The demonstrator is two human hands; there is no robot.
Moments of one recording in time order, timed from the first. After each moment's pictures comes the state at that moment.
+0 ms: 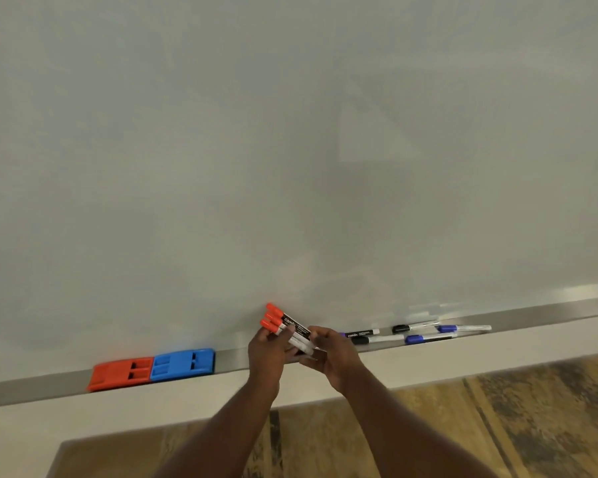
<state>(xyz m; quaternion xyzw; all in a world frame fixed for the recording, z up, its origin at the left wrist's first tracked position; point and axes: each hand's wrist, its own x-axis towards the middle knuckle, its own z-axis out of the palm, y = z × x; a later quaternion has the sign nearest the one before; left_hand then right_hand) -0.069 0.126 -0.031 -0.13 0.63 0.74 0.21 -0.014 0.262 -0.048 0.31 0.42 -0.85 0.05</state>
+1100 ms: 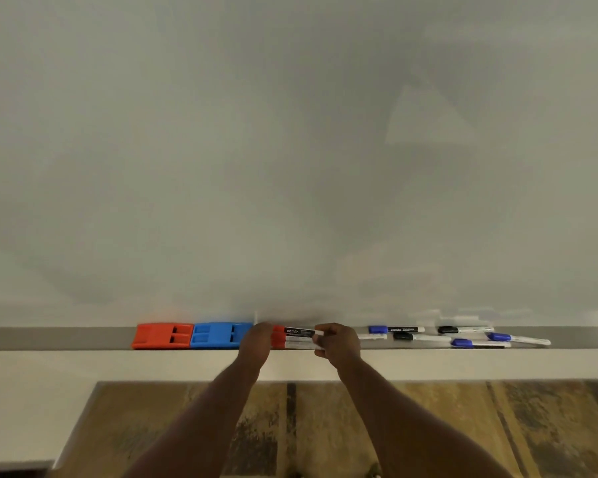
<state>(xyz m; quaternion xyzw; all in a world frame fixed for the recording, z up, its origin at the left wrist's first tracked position) -0.130 0.026 -0.066 -0.18 0.74 0.57 0.32 -0.066 0.193 -0.086 0.39 0.66 -0.64 0.06</state>
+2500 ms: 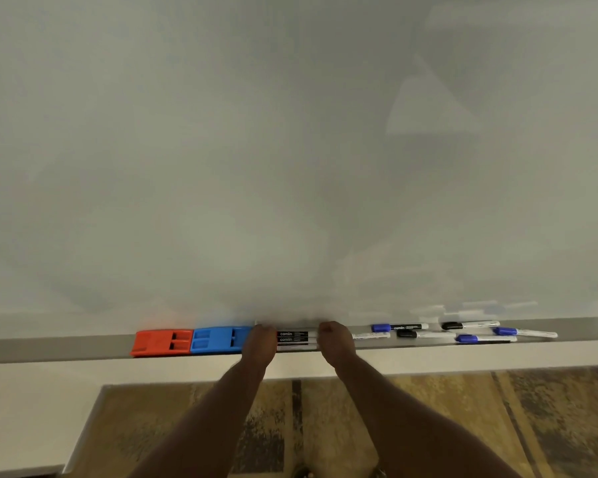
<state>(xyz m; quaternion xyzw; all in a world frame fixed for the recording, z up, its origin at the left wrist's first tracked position) -0.143 0.034 -0.081 -0.05 0.91 0.31 0.27 -0.083 0.188 -0.088 0.38 0.75 -0.53 0.11</state>
